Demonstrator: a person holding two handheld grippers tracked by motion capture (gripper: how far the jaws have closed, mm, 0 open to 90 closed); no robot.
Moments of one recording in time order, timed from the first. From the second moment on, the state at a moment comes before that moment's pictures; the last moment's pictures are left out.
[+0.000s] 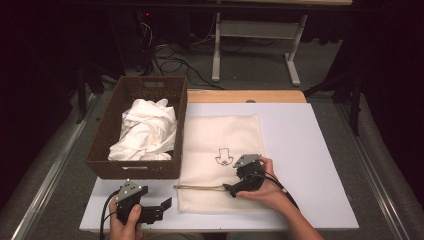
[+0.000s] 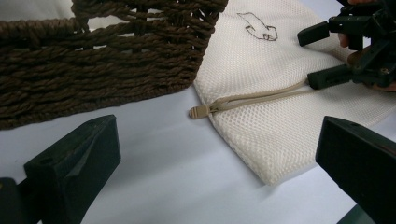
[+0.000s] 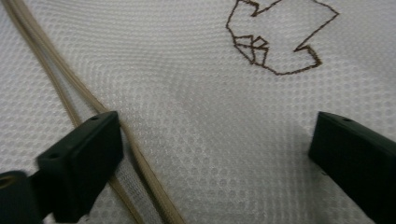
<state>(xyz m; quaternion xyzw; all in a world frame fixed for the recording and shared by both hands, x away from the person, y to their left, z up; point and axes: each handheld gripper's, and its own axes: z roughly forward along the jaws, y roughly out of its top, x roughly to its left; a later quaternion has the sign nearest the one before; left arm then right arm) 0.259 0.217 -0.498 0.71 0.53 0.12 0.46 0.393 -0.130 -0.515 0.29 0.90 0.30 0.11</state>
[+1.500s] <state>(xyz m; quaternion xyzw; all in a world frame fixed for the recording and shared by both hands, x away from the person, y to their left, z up) 0.278 0.186 -0.435 0.73 0.48 0.16 0.46 0.395 -0.144 -0.471 0.32 0.84 0.42 0.14</state>
